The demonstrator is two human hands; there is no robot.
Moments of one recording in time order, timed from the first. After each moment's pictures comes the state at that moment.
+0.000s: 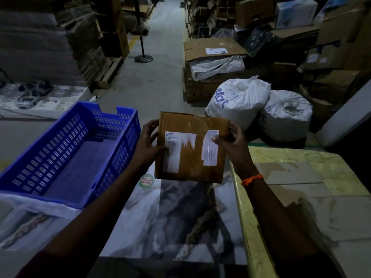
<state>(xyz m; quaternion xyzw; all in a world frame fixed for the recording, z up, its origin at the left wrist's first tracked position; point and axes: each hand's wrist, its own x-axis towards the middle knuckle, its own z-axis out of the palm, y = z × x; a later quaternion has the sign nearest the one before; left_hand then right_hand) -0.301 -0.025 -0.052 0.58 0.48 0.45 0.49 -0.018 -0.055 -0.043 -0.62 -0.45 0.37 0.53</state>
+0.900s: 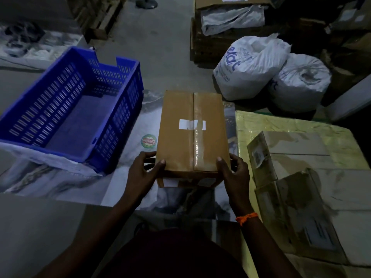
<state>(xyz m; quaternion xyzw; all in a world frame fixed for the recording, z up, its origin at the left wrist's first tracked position) -0.325 -0.181 -0.143 0.49 0.62 0.39 0.47 -0.057 -0.202 -0.152 -0.73 -0.37 0.32 0.49</state>
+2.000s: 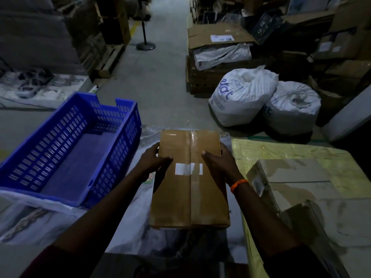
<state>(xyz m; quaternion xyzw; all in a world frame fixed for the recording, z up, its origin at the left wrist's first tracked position) -0.296 -0.015 -0.111 0.56 0.59 0.28 0.51 -0.033 -0.047 -0.125 -0.69 -0.46 0.41 0.39</state>
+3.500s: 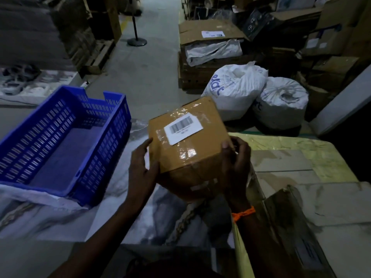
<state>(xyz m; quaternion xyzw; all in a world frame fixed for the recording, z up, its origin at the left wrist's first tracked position) -0.266 -0.134 -0.081 0.58 0.56 0.47 0.37 -0.038 -0.153 -0.056 -0.67 -0.44 0.15 0.58</state>
